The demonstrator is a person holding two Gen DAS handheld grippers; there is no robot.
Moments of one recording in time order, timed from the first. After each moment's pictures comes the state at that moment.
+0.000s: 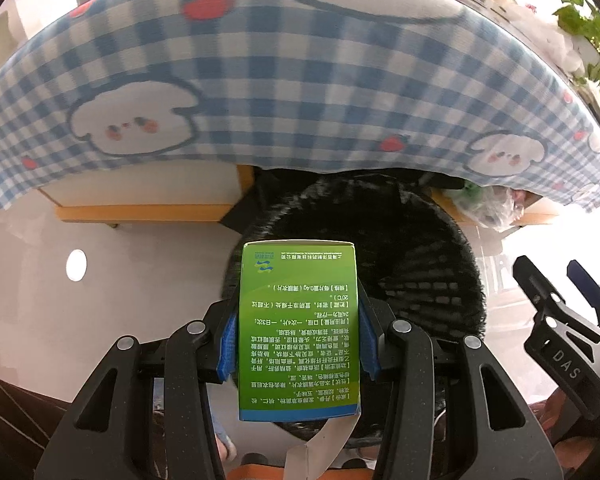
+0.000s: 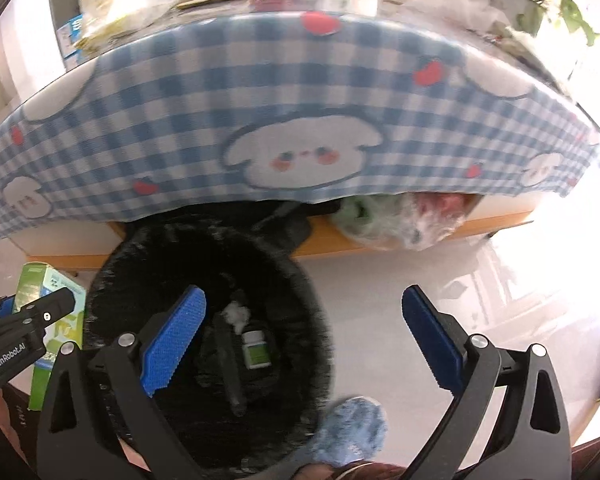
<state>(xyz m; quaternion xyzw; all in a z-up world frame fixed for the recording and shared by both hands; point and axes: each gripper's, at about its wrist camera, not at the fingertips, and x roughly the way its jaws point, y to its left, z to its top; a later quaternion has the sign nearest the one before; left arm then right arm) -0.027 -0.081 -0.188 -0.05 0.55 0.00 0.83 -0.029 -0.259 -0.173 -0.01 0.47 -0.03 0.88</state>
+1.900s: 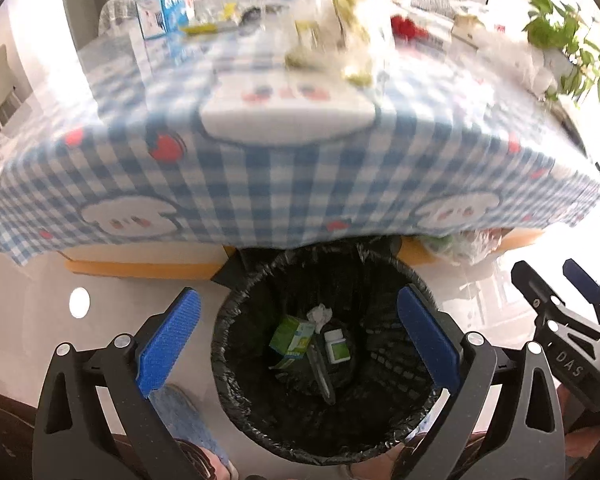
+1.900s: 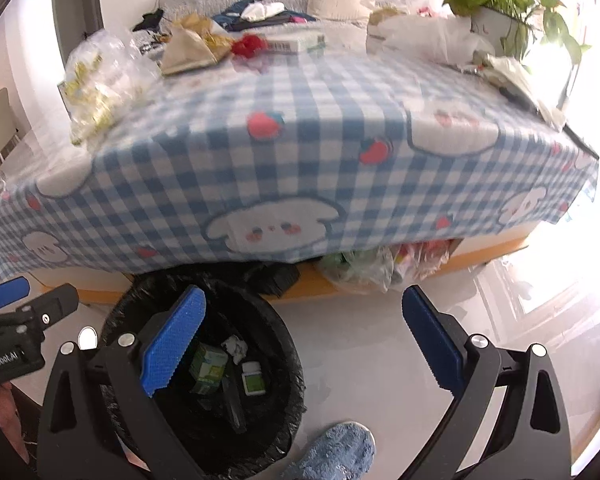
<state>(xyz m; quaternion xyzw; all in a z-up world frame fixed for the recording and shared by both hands) -0.013 -0.101 -0.115 -0.03 0.49 0.00 0.87 -0.021 -0.285 -0.123 0.01 0.42 -0.01 0.91</state>
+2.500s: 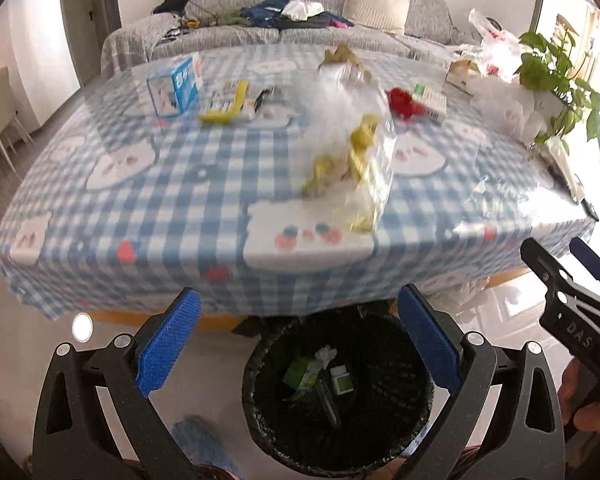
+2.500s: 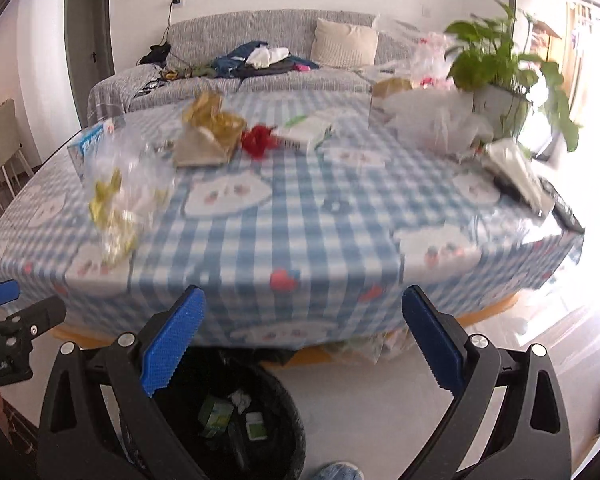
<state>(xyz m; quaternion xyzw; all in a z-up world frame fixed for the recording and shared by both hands) 0.020 -0.086 -0.034 -0.02 0.46 -0.01 0.89 0.019 -0.276 -0.033 -0.01 0.36 -0.02 0.93</state>
